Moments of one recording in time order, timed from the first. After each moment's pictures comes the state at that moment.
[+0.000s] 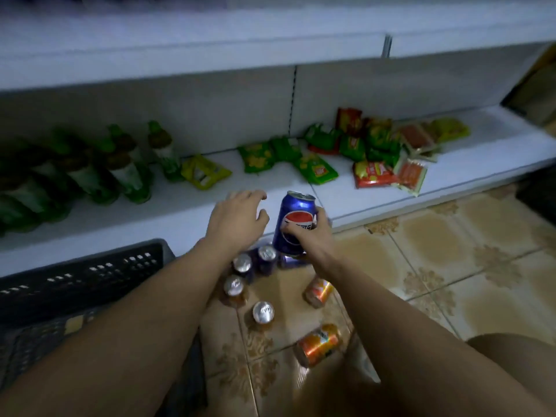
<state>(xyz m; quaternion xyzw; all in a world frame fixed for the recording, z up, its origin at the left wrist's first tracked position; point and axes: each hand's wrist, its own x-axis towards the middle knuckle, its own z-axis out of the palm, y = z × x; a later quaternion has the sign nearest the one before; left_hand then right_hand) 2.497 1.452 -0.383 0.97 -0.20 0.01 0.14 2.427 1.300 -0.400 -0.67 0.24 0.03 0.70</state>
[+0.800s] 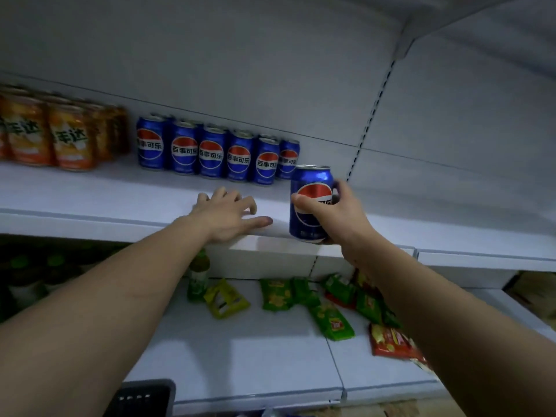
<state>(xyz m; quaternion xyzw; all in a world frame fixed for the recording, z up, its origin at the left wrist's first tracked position) 2.642 1.570 -0.171 0.98 -0.16 0.05 0.09 2.574 1.364 -0.119 -0.80 0.00 -0.09 0.59</state>
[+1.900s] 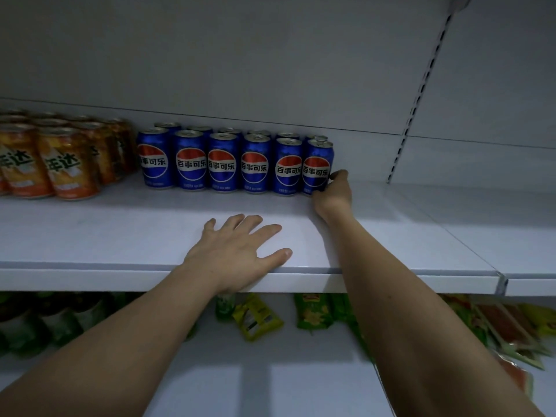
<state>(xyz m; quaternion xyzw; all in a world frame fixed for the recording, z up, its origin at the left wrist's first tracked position) 2.655 1.566 -0.182 0.99 -0.15 0.00 0.03 2.802 1.372 -0.177 -0.86 0.09 -0.19 0.47</state>
